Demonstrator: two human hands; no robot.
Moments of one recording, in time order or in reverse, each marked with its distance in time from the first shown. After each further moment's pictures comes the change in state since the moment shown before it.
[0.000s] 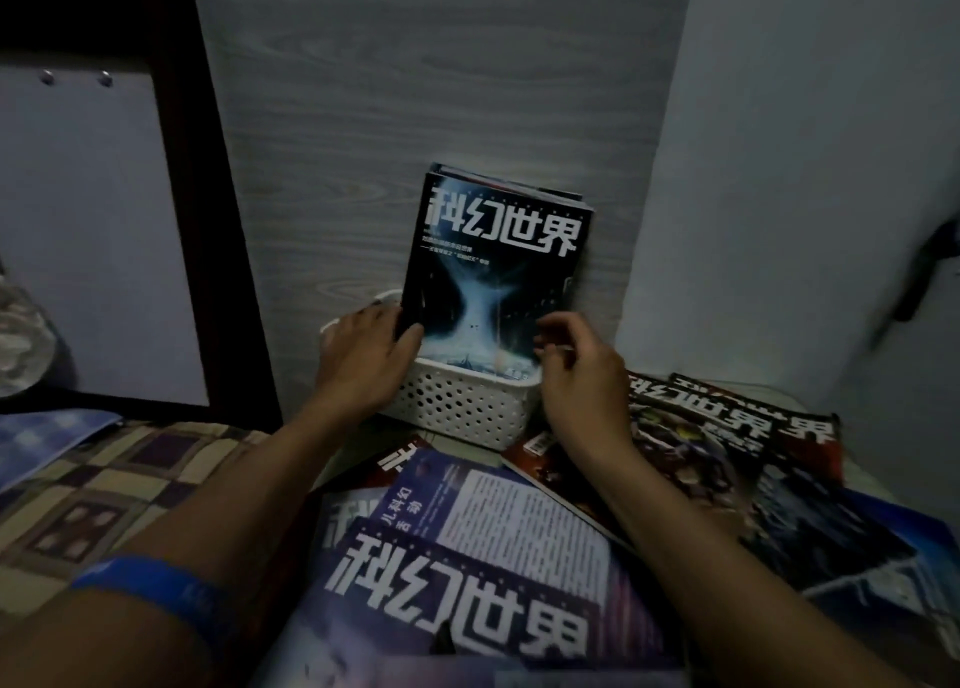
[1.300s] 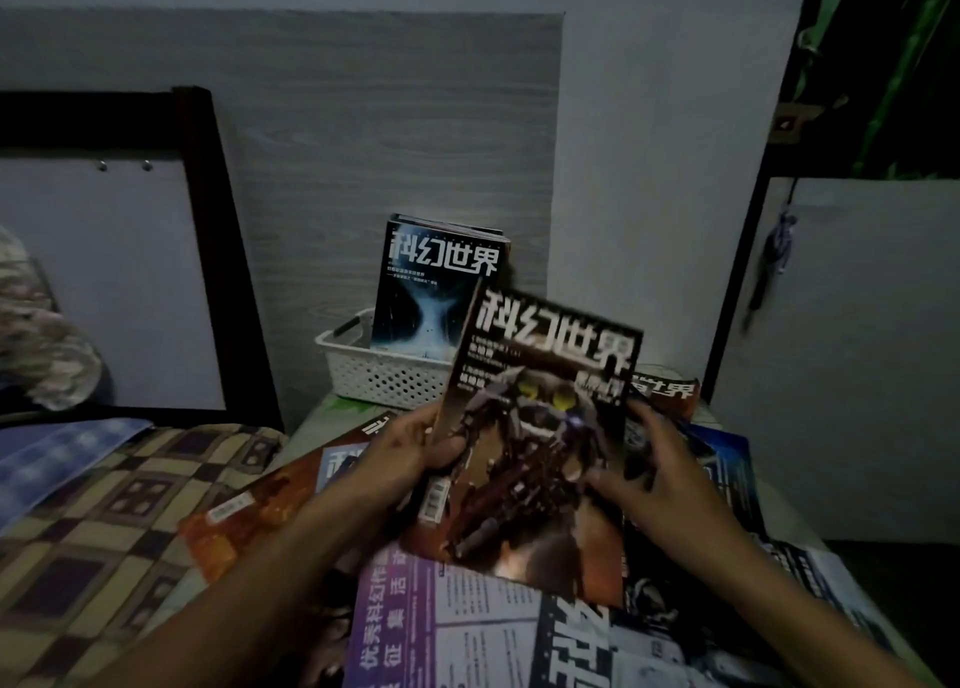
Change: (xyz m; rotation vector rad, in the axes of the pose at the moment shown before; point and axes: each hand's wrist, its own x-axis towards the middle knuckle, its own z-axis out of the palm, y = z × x) left_hand -0.177 0.110 -0.052 -1.220 -0.555 -0.180; right_hand -0.151 -0.022 -0.202 0.007 -0.320 0.157
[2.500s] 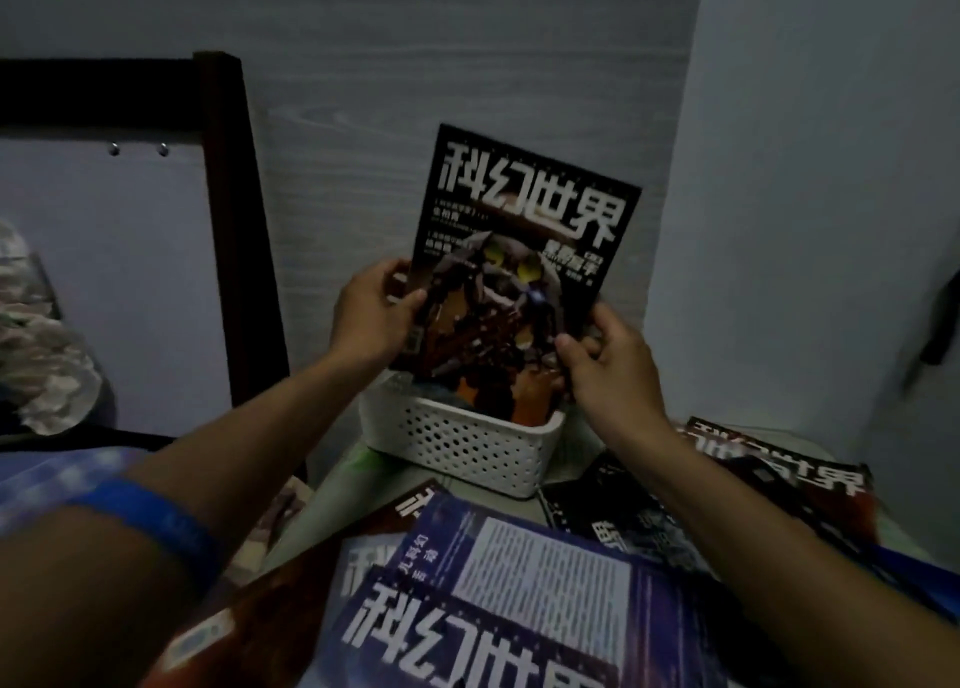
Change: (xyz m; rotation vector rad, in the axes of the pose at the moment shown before) left_hand 0.167 0.079 -0.139 0.712 0.738 0.364; right_hand 0.229 -0.038 0.109 0.183 0.209 -0.193
